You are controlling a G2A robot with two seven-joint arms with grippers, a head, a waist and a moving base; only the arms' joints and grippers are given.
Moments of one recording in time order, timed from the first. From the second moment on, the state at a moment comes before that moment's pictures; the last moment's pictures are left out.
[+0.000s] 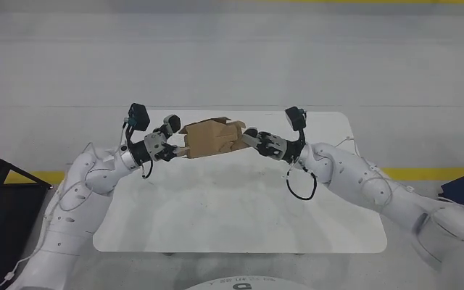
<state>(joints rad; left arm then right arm) 1.25 -1.03 -1.25 -1.47 0.73 -0.92 -0.14 -0.70 -0.84 0.21 -1.27 -0.22 -1.01 -0.42</state>
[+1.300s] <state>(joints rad) 1.45 -0.91 -1.28 -1.54 -0.32 -0.98 -0.56 -0.75 -0.85 0.36 -1.29 -0.13 -1.01 -0.24</state>
